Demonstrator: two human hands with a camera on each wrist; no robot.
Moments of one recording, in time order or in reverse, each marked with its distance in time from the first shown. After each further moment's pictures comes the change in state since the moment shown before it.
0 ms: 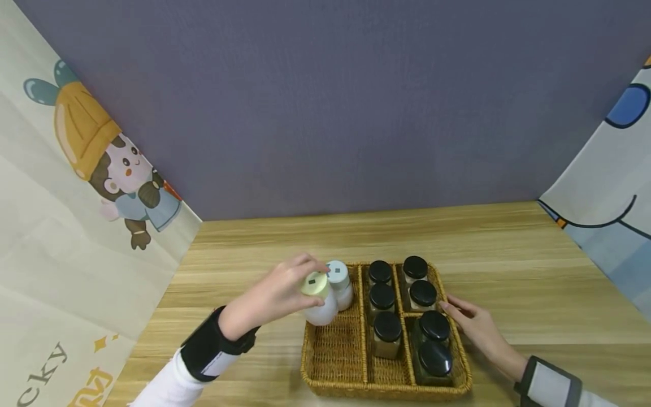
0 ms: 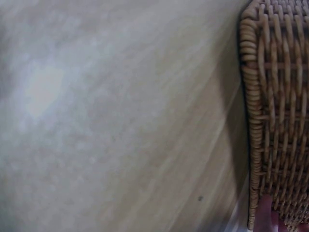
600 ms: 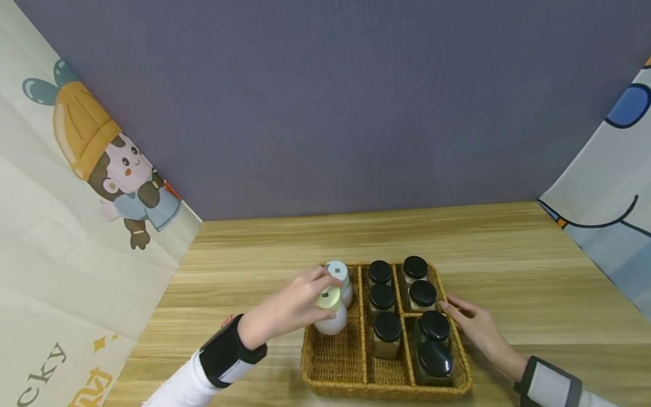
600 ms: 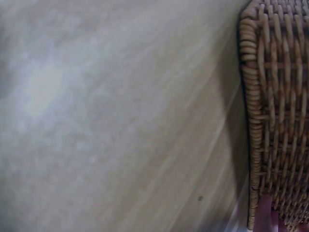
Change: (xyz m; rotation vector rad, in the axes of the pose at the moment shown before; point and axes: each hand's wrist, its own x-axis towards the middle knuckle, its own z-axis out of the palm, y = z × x) left_hand 0.002 0.001 0.029 0.039 -0.049 0.060; right_hand 0.002 0.003 0.001 -0.017 0.007 -0.023
